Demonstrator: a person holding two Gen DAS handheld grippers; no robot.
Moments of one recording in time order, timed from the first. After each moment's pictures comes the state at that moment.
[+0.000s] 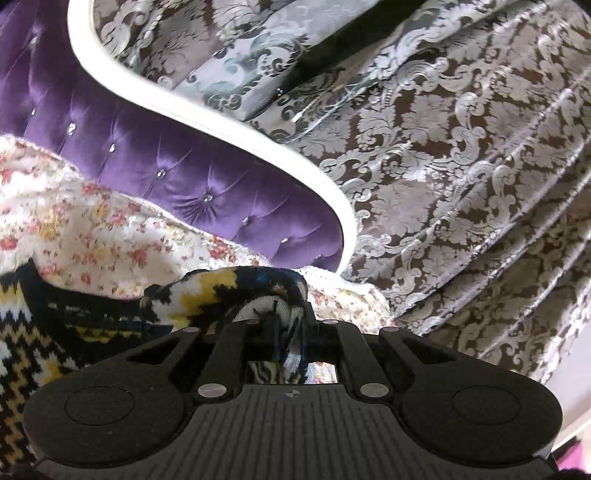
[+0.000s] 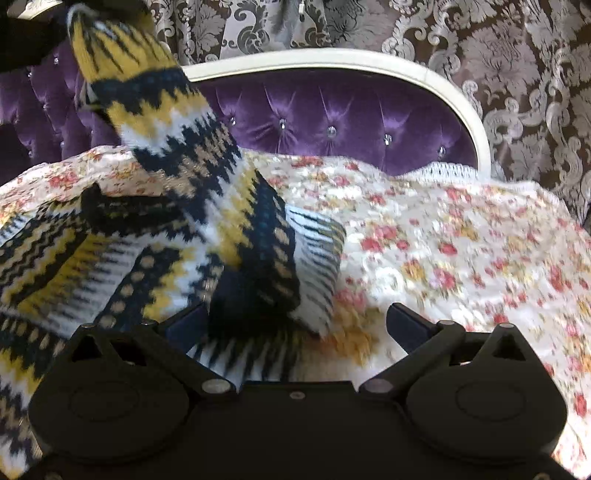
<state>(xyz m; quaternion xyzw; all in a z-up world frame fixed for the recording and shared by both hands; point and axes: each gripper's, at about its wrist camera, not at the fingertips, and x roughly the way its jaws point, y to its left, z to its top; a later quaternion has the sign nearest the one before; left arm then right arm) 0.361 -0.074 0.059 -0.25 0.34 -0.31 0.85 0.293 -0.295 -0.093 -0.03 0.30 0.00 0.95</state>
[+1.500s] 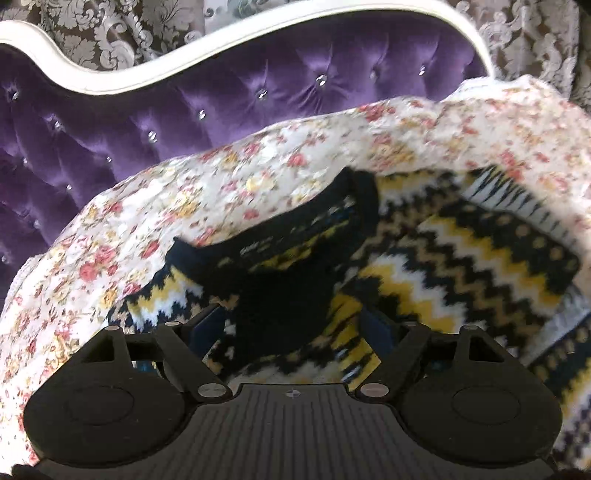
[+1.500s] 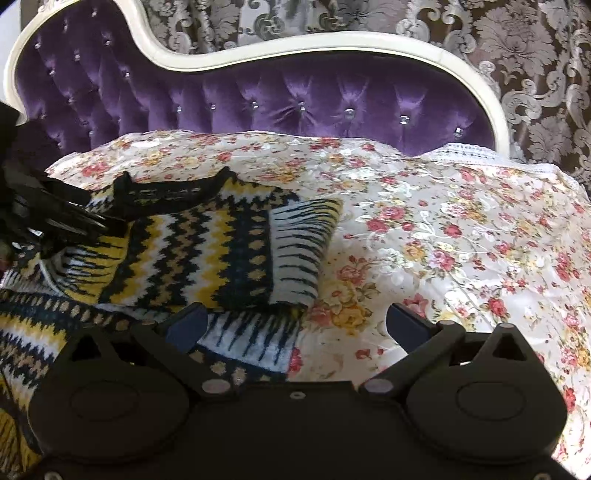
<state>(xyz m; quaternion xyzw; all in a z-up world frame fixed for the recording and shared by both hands) 0.359 -0.100 -0.059 0.17 0.41 -0.13 0.89 0.269 -0.318 -0.066 -0.01 0.36 0.06 0.93</state>
